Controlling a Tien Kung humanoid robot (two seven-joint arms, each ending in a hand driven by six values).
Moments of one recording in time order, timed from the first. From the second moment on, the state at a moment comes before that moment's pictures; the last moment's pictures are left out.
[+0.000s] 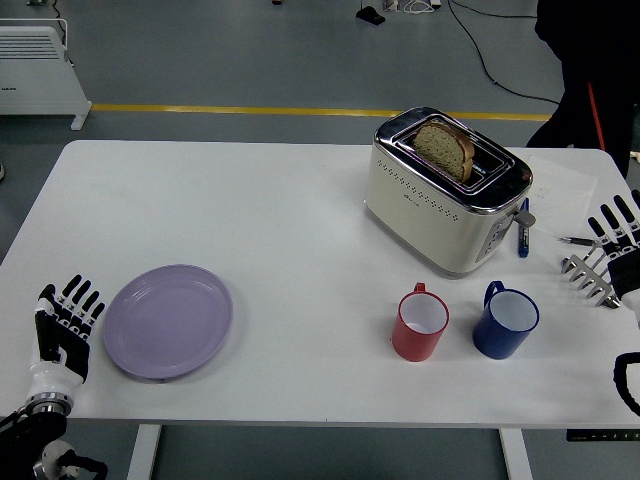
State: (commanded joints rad) left arm 0.00 0.00 -1.58 -0.98 0.82 -0.03 -0.34; right arm 0.14 -0.18 1.54 1.24 -0.37 -0.13 0.12
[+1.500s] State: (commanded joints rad) left arm 0.00 0.00 -1.43 -1.01 0.78 -0.08 -0.32; right arm 0.14 -0.17 1.52 1.24 -0.36 -0.13 0.12
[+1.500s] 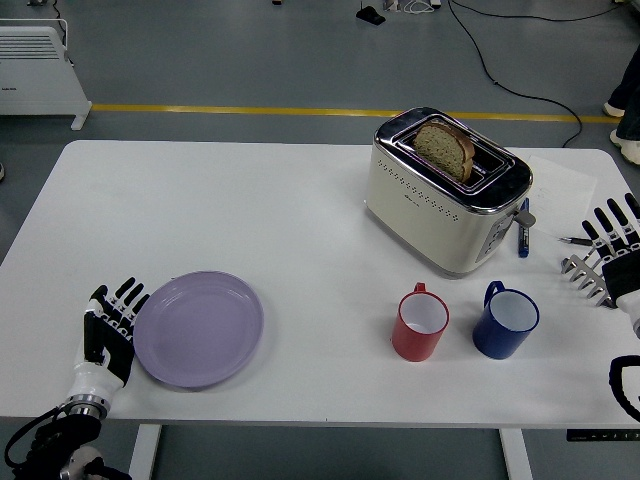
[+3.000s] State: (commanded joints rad) left arm -0.08 0.00 -1.24 -0.98 0.75 -0.18 -0.26; right arm 0.14 -0.17 1.52 1.24 -0.37 -0.13 0.12
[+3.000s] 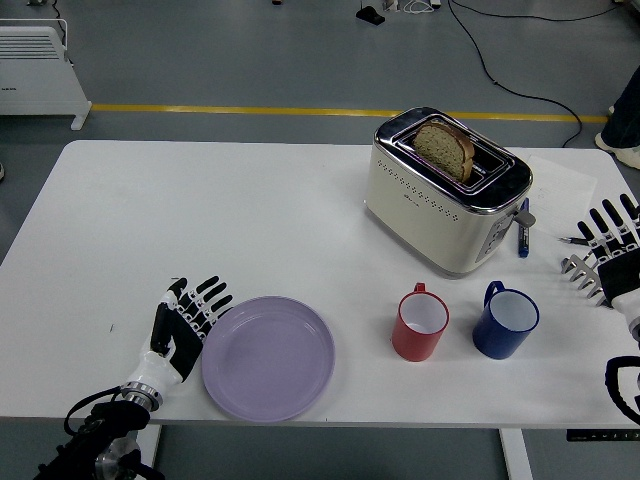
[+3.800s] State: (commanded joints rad) left arm -0.04 0.00 -1.49 -1.10 0.79 -0.09 -0.31; right arm 0.47 -0.35 1.14 1.39 -1.12 -0.35 -0.05
